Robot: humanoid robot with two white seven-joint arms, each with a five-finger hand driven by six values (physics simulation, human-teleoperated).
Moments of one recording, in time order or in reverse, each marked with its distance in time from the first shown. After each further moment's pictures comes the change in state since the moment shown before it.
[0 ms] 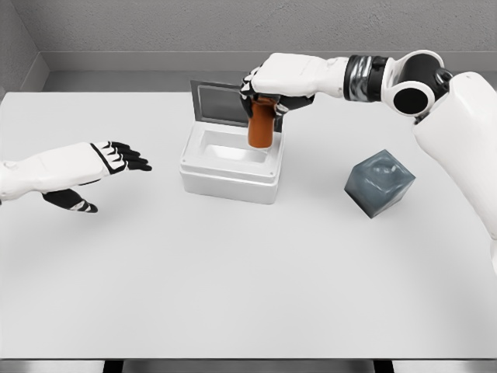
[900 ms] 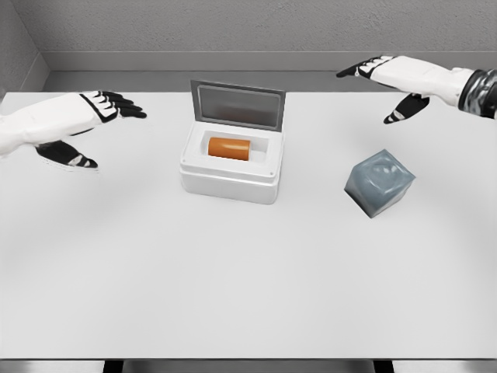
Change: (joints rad) left arm -0.225 -0.067 -0.057 0.164 0.171 0.001 -0.031; right arm 0.155 -0.213 -0.249 0.134 -0.040 0.000 0.000
